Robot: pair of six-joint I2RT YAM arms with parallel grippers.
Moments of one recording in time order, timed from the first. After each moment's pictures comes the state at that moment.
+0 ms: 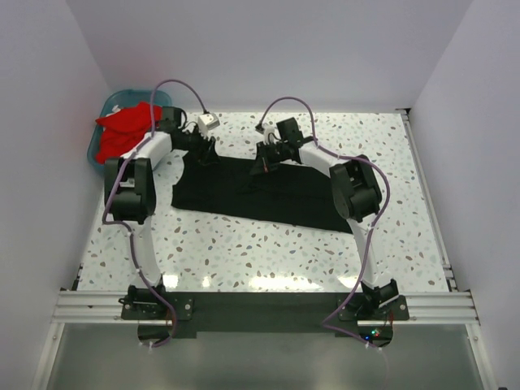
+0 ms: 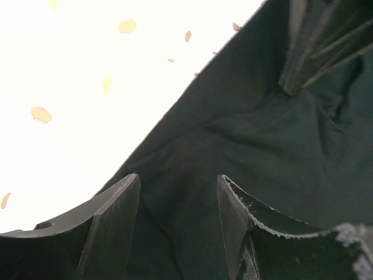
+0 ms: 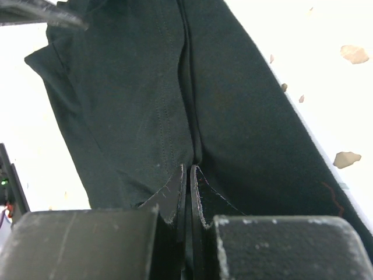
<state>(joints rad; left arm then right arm) -0.04 2.12 1.60 -0.45 0.81 0.64 0.44 2.37 1.82 -0.30 -0.70 0.18</state>
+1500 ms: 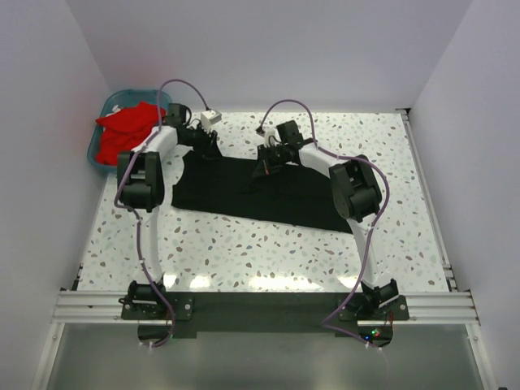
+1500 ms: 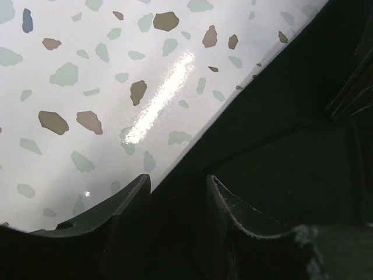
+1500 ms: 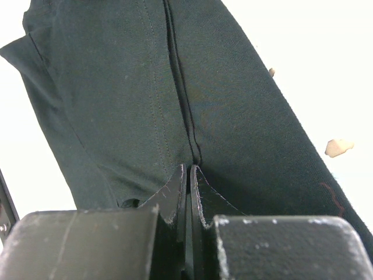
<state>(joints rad) -0.04 2.37 1.89 -0.53 0.81 0.54 0.44 2.37 1.79 -0.30 -0.67 0.16</state>
